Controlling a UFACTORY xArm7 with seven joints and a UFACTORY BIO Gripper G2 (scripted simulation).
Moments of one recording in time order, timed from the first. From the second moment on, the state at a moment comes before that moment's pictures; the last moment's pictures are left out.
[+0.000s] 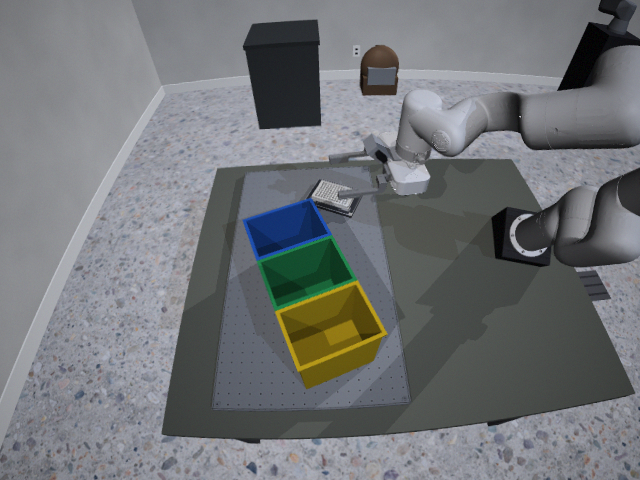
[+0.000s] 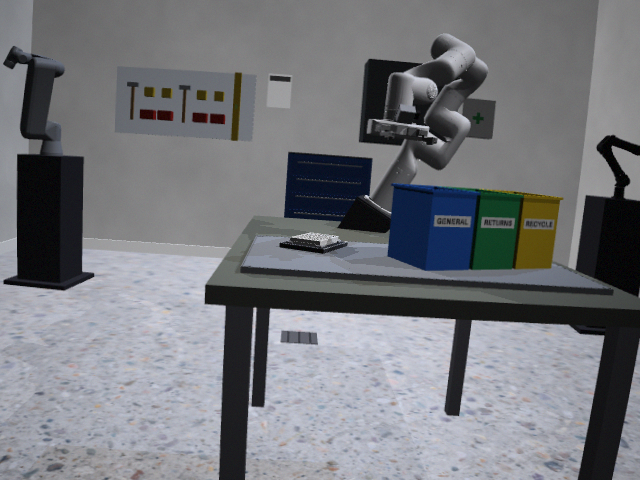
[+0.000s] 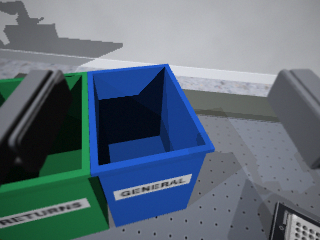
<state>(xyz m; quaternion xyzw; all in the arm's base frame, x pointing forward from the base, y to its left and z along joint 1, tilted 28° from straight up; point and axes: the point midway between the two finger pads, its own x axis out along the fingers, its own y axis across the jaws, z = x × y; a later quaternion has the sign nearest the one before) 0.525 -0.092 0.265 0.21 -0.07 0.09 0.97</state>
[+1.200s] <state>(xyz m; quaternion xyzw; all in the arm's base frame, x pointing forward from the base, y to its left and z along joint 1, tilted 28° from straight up) 0.517 -0.122 0.221 0.25 -0.01 -0.16 0.96</state>
